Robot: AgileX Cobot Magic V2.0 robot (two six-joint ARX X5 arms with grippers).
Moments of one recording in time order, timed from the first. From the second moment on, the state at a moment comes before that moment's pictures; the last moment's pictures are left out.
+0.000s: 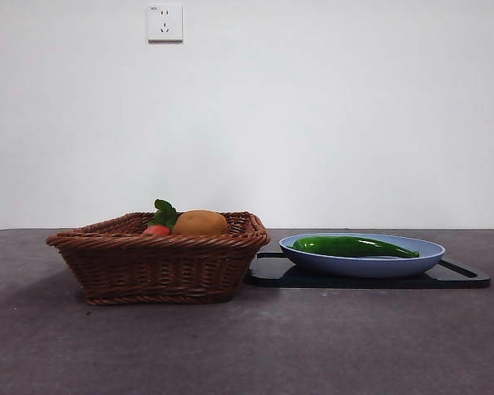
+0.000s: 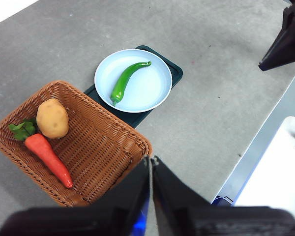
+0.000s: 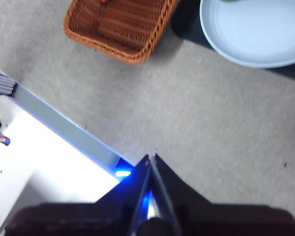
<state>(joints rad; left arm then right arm) -0.66 1.25 1.84 -1.29 0.16 0.10 0.28 1.09 1.33 -1.30 -0.44 -0.09</state>
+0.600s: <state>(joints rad) -0.66 1.25 1.84 -1.29 0.16 0.10 0.28 1.09 1.33 -1.27 -0.44 -0.08</state>
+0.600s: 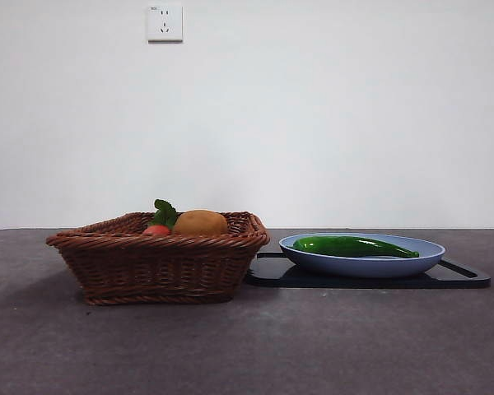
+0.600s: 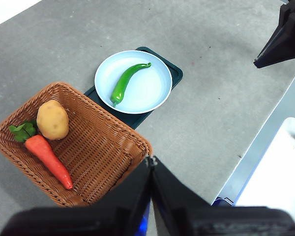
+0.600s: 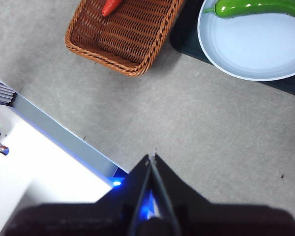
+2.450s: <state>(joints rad) 0.04 0.08 0.06 0.10 0.11 0.04 0.28 1.09 1.33 -1.26 -0.44 -0.08</state>
